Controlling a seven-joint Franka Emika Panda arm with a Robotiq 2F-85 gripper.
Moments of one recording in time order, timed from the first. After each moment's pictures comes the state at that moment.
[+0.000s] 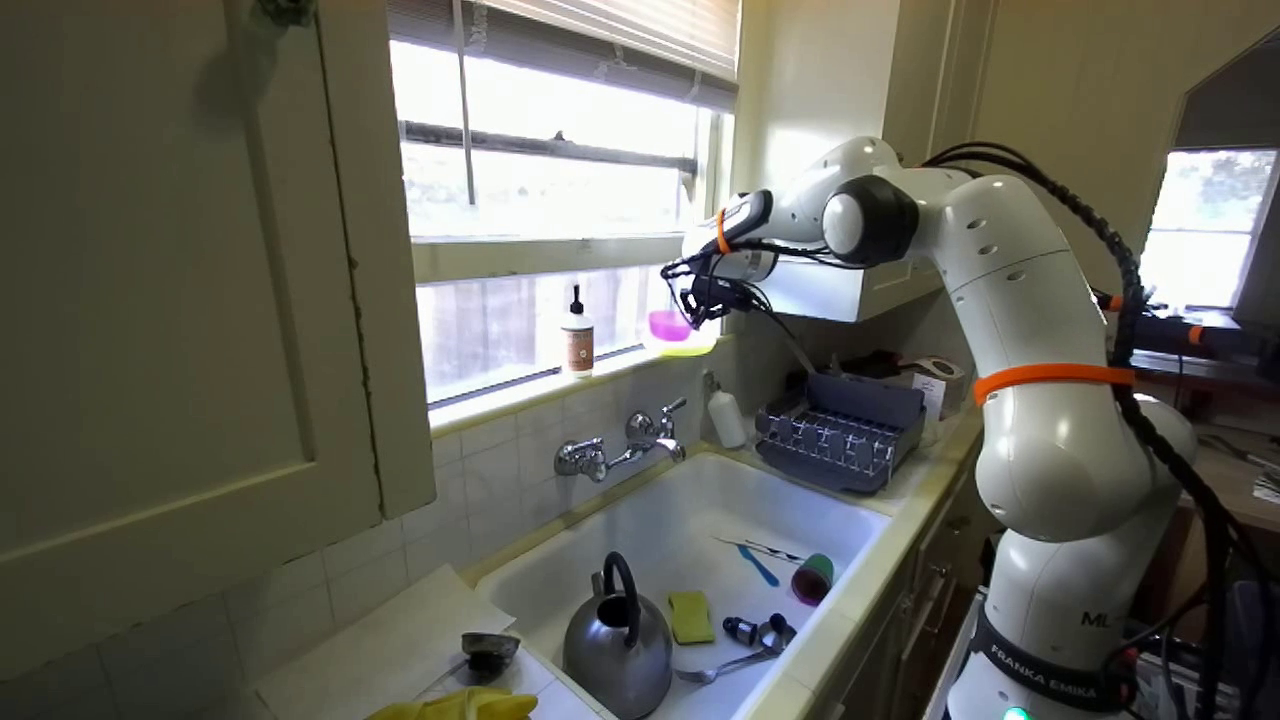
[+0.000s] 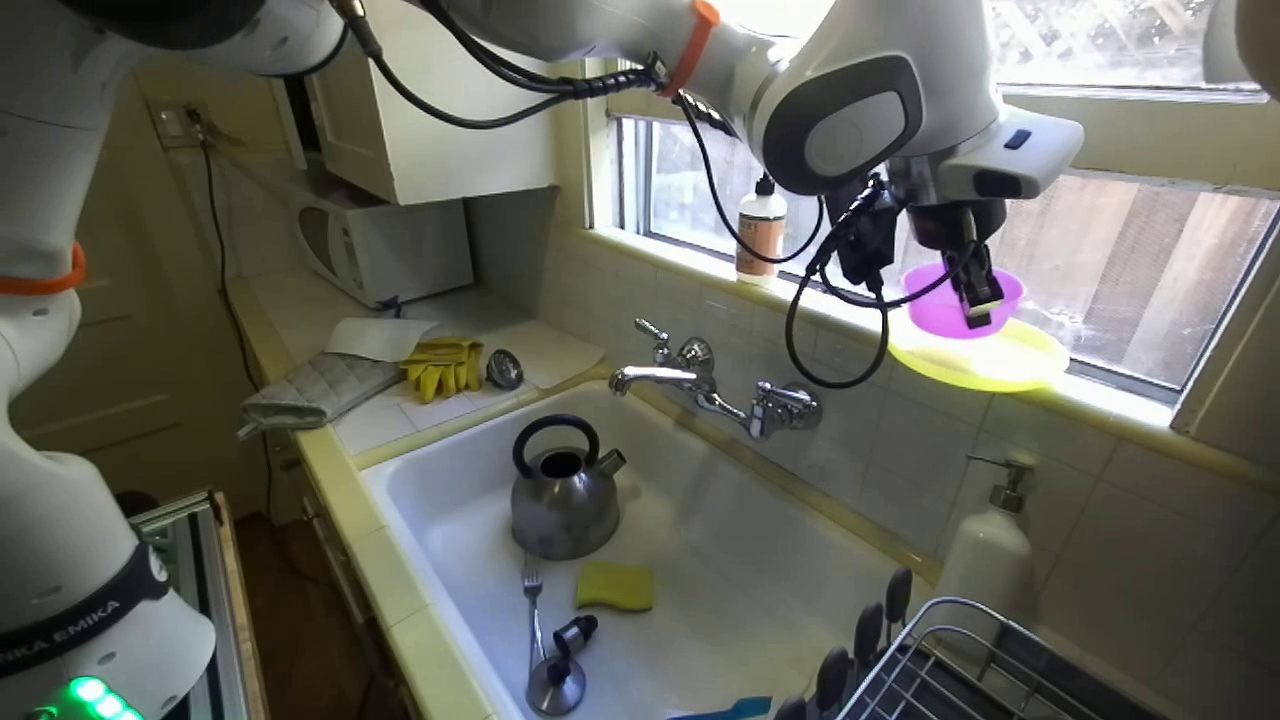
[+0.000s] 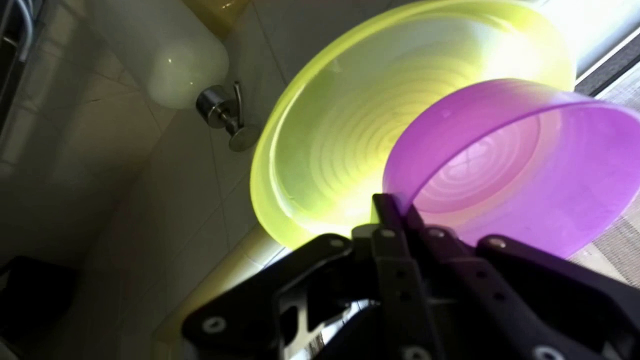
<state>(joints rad) -0.32 0.55 -0.20 -1.44 0.29 2.55 0.24</state>
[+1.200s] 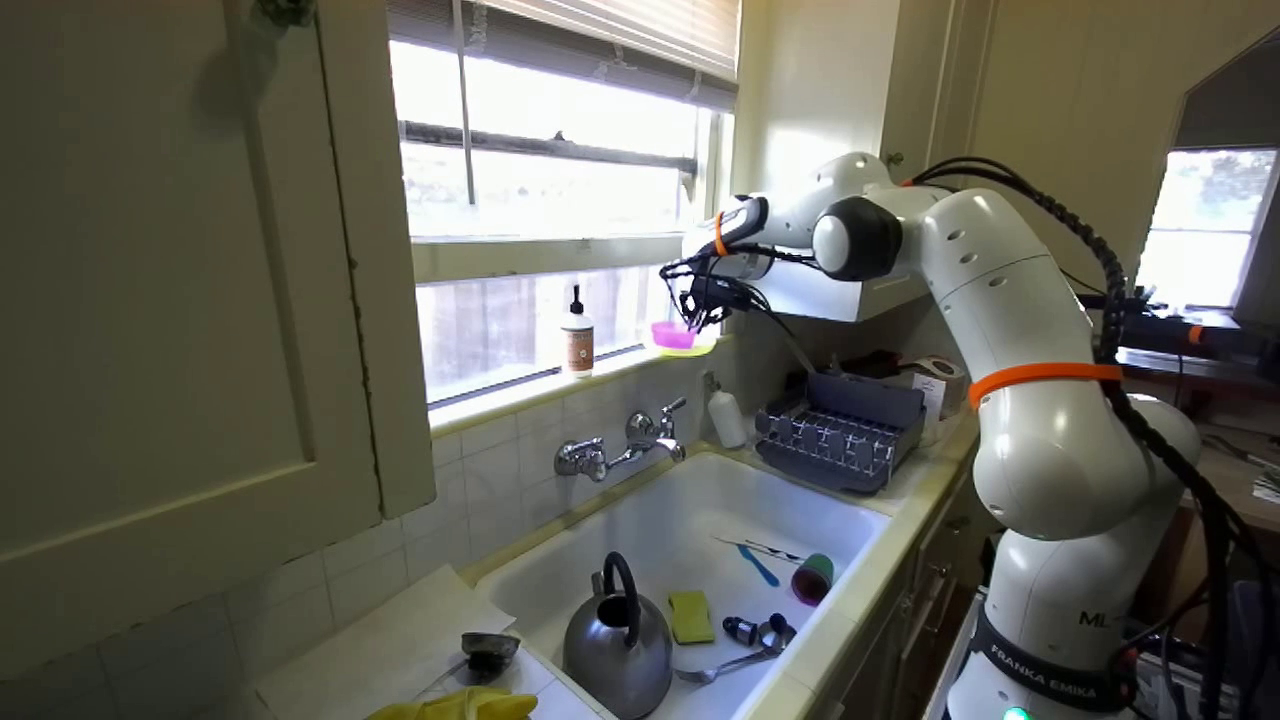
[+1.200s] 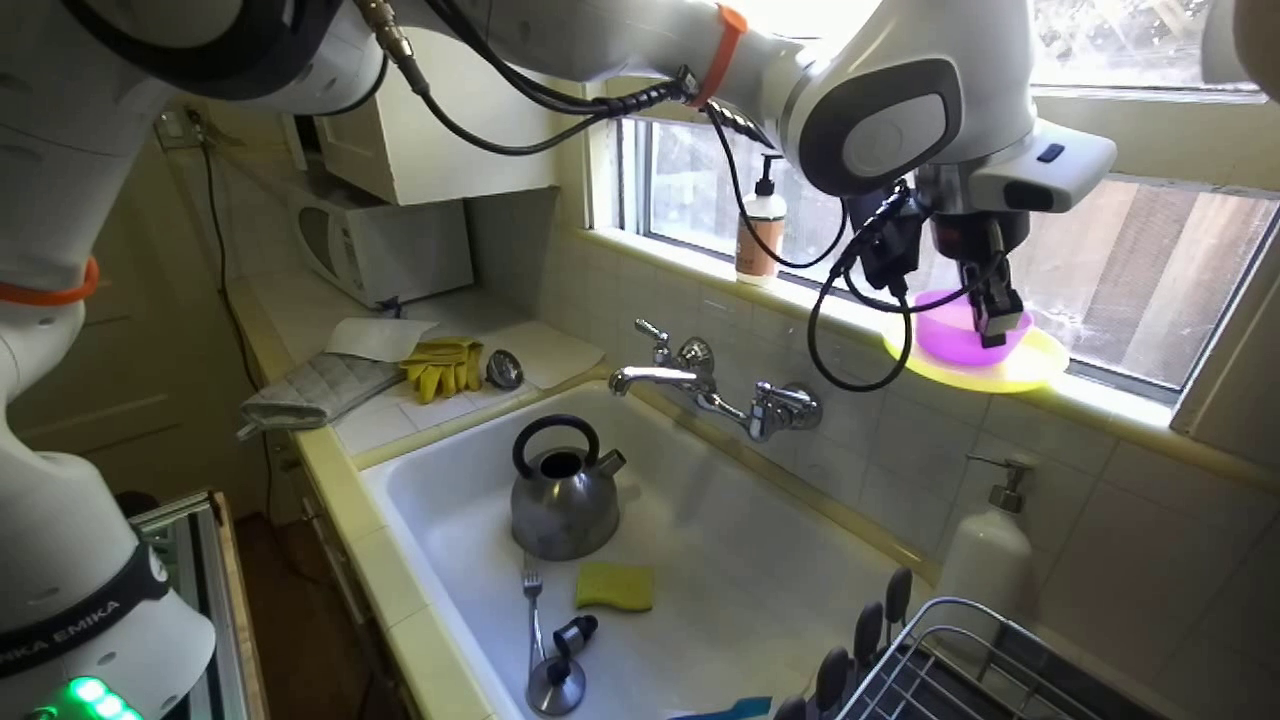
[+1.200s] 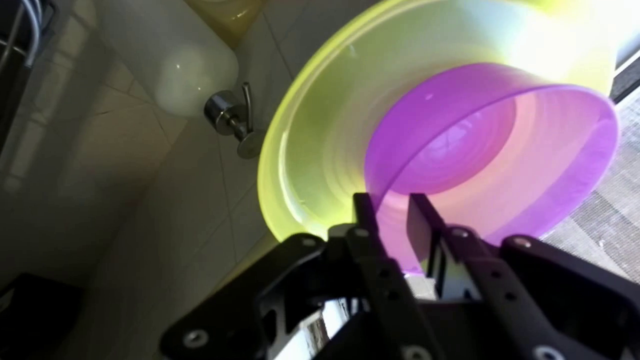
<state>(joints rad) -0.34 0.64 -0.20 -1.28 0.29 2.43 0.26</state>
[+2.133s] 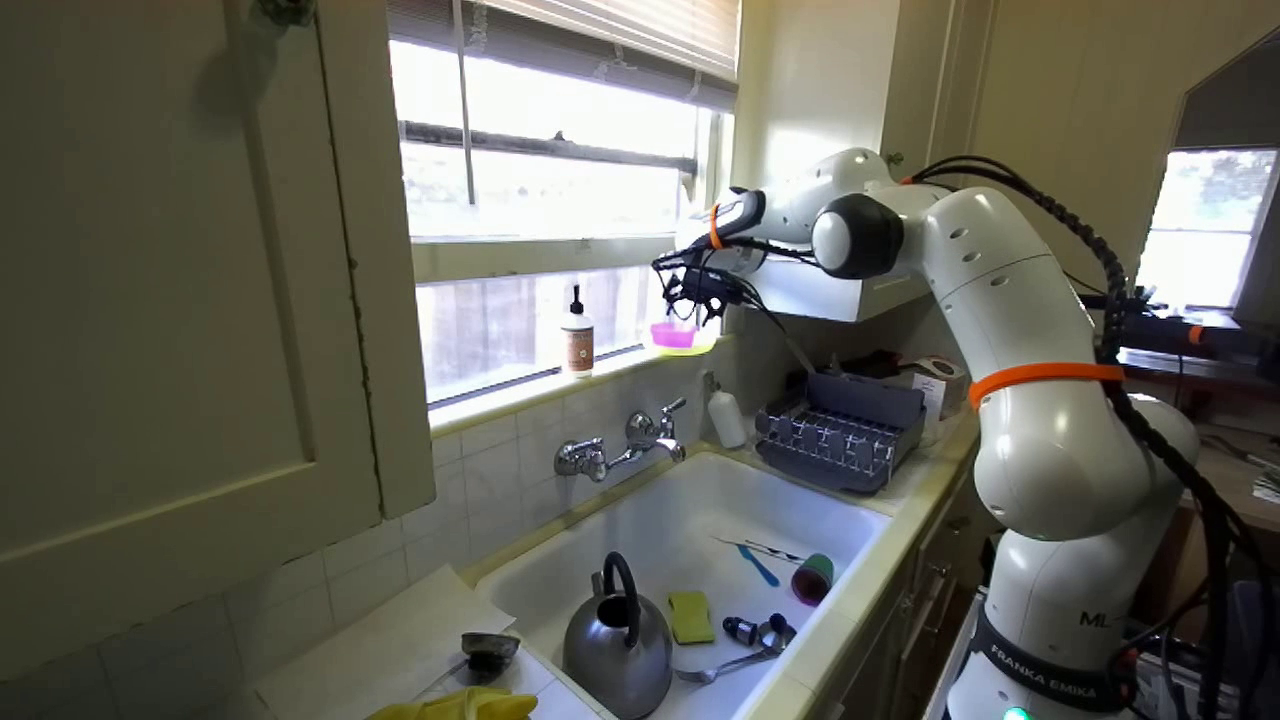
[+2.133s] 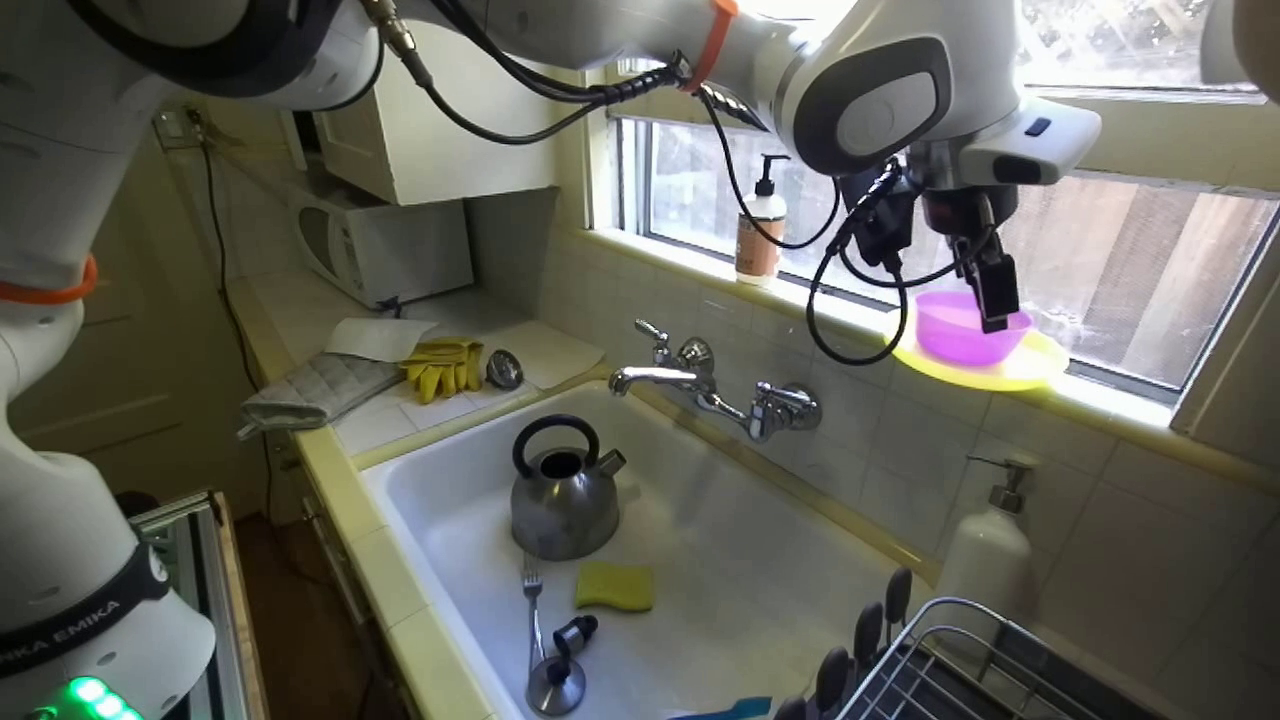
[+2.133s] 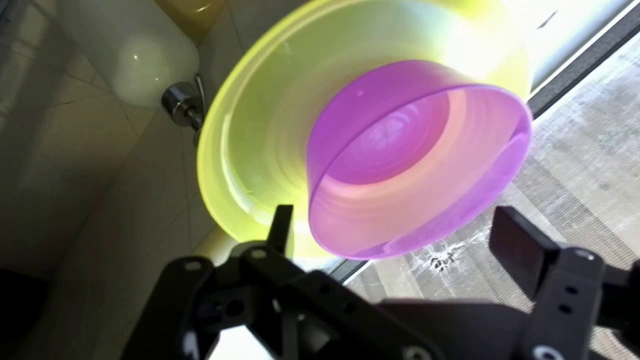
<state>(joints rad) -0.33 0.63 -0.18 -1.26 0.29 2.43 0.26</state>
